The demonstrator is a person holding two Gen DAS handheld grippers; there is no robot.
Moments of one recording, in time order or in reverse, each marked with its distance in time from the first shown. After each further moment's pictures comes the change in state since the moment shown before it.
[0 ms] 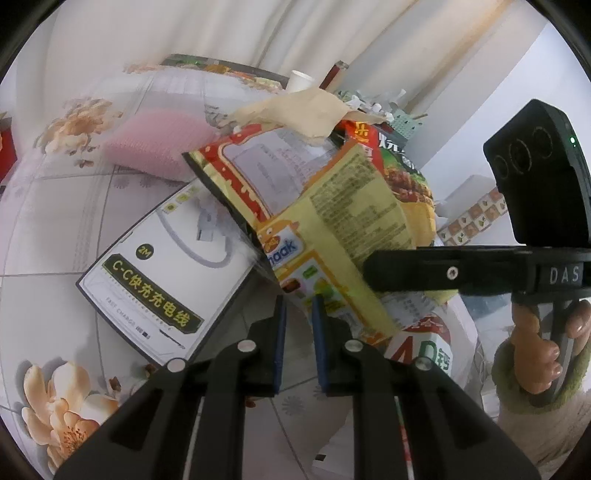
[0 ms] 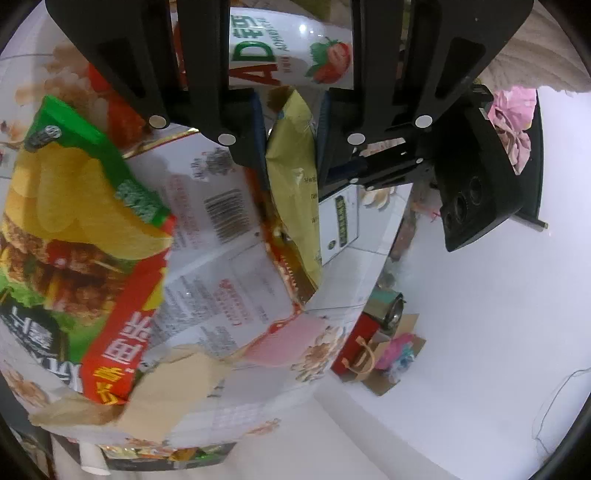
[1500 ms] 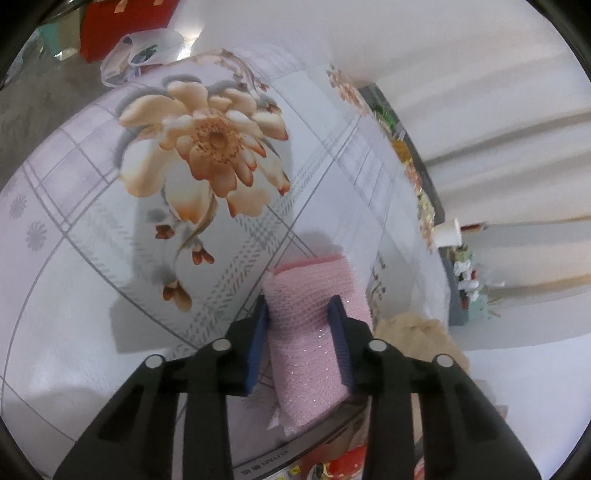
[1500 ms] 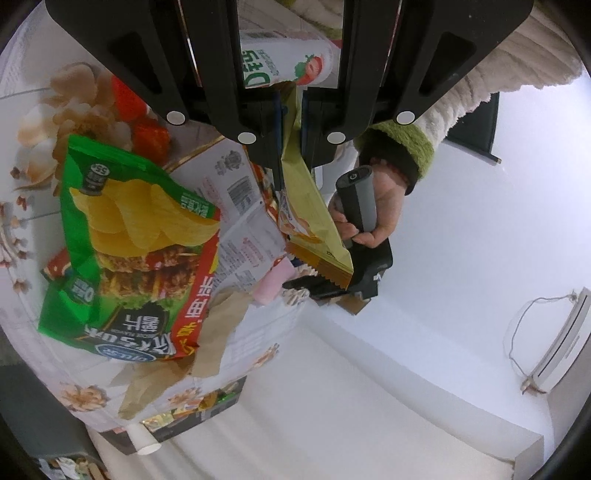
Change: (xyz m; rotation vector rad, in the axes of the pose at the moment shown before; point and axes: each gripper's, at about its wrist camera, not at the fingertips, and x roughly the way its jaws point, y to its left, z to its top) left arm 0.025 0.160 0.133 -0.821 -0.142 0.121; right arm -0.076 -0.049 -0.041 0.165 -0.304 0.194
